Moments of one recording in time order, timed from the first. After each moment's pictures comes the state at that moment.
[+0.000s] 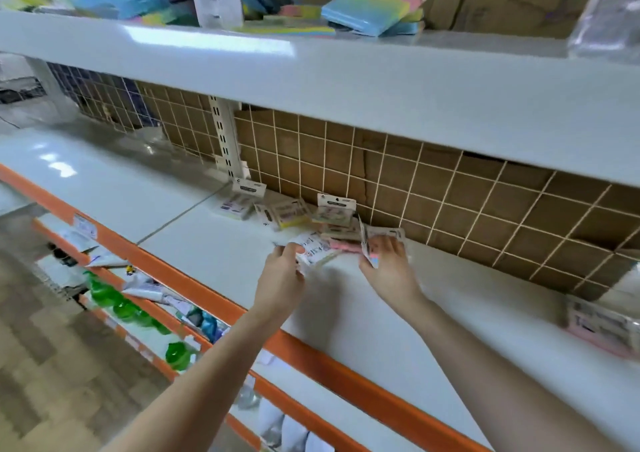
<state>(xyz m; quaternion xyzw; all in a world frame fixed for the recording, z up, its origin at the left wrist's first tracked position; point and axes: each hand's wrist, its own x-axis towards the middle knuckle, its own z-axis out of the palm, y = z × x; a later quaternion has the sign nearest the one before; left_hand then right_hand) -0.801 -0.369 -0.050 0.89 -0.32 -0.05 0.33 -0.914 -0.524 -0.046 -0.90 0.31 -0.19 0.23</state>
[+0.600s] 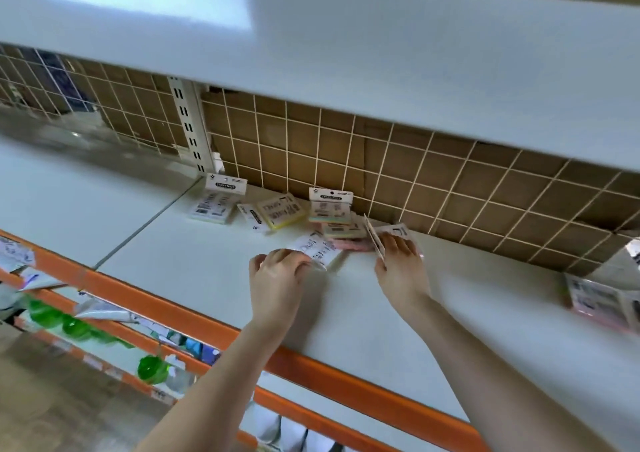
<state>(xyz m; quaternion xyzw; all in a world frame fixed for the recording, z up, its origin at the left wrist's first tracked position) -0.757 -0.373 -0.072 0.84 -0.42 0.11 0.32 -0.894 -0.525 -0.064 -0.90 0.40 -0.16 0.09</state>
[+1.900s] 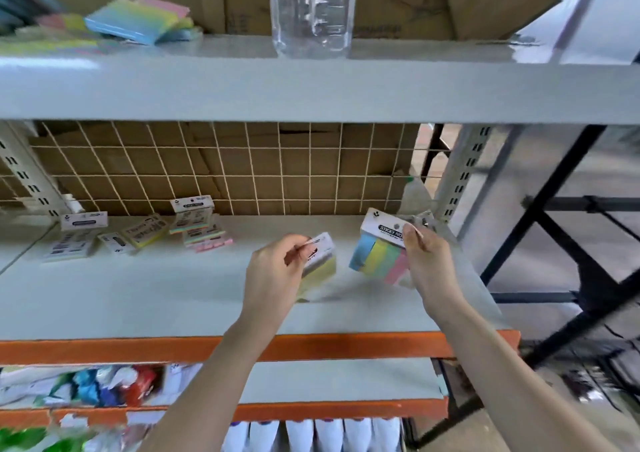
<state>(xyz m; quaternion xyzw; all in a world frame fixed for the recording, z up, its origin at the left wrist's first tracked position) -0.975 -0.398 0.026 0.68 -0.53 -0.07 0.50 -1.162 -0.488 0.028 -0.59 0.52 -0.46 0.41</state>
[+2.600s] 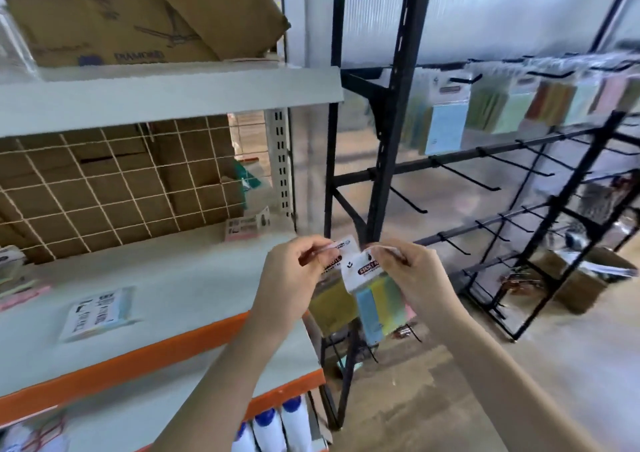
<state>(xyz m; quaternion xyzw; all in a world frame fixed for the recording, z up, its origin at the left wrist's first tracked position) -1.253 -0.388 0.075 0.49 -0.68 -0.26 0.48 -1.435 -0.400 0.055 -0.63 0.51 -0.48 0.33</state>
